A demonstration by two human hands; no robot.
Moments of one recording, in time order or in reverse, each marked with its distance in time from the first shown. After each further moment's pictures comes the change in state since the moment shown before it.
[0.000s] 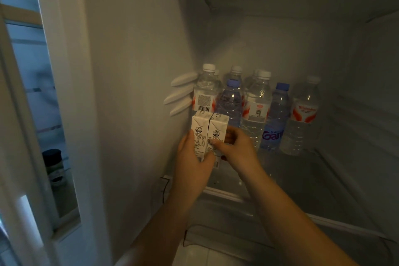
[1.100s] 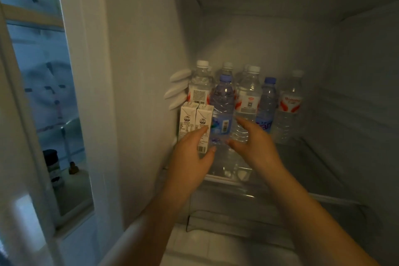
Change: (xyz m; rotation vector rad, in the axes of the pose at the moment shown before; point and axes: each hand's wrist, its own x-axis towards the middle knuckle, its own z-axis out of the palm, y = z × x) left_hand -0.018 0.024 -0.025 0.228 -0.190 0.100; right_hand -0.046 -0.027 -0.037 -0.533 0.082 -0.179
